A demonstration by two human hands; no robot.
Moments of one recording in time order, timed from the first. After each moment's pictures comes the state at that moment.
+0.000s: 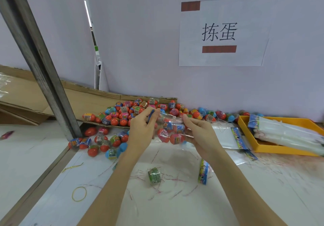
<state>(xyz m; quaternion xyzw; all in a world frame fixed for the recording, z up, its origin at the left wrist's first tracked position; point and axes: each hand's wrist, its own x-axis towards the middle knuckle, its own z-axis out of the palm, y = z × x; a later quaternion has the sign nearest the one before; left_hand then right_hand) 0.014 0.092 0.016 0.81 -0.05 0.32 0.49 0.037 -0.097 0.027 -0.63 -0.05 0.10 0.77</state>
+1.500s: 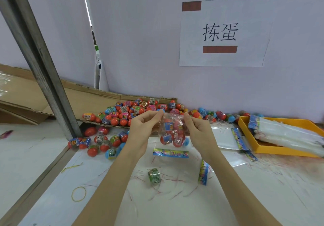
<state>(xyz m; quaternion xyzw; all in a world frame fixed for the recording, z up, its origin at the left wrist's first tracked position) 0.013 0.089 0.020 0.63 0.03 0.13 0.77 0.041 -0.092 0.016 -0.74 -0.15 -0.06 0.65</state>
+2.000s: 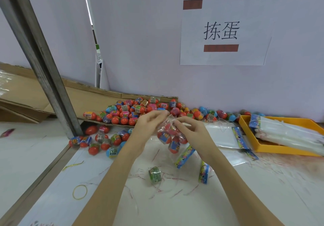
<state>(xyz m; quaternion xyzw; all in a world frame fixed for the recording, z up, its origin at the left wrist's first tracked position) 0.016 0.091 0.020 0.71 -0.01 0.08 0.70 0.036 -0.093 0.015 -0.71 -0.20 0.04 0.67</state>
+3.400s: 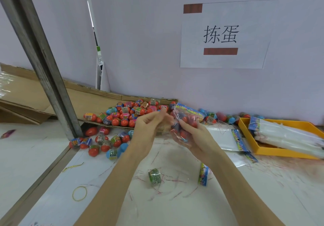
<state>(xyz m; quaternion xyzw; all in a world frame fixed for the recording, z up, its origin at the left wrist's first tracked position) 0.009 0.082 0.020 0.62 -0.10 0.15 0.77 0.042 -0.098 0.017 -0.50 -0.09 0.22 0.83</state>
